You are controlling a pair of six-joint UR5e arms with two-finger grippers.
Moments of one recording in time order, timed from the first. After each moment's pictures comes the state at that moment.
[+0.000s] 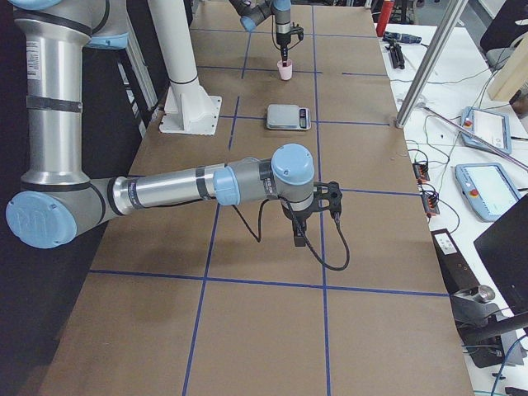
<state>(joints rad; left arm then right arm) -0.69 -1.74 -1.89 -1.86 -1.97 -1.20 1.58 -1.64 1.85 -1.55 2.45 0.14</state>
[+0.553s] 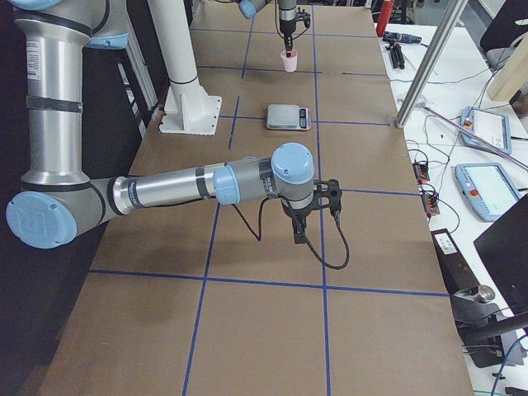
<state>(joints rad) -0.72 -2.06 -2.02 -1.35 -1.99 -1.21 1.58 -1.64 1.86 -1.55 2.47 0.14</state>
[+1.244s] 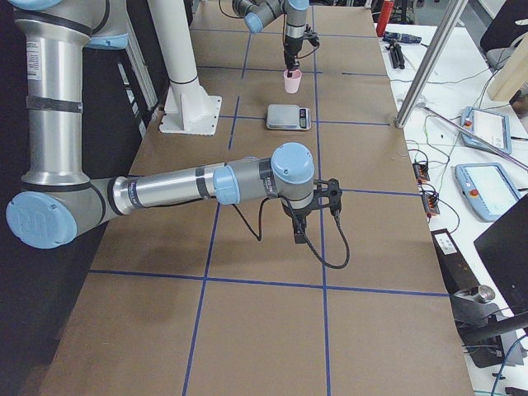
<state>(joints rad) -0.64 -2.42 -1.69 -1.35 -2.08 -1.50 1.58 -1.64 1.86 -1.54 2.47 0.14</state>
